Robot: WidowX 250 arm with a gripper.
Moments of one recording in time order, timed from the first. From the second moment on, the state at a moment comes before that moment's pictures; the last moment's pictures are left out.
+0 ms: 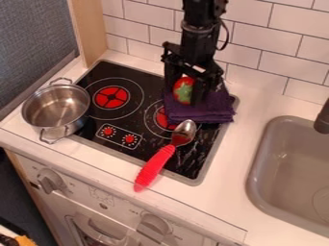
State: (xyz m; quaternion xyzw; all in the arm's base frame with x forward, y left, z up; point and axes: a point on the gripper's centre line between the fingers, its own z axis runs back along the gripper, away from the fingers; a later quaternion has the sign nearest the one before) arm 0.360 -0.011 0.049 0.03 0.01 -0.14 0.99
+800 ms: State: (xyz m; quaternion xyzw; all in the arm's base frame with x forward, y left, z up) arm 0.334 0.007 0.090 -0.03 -0.07 -0.07 0.99
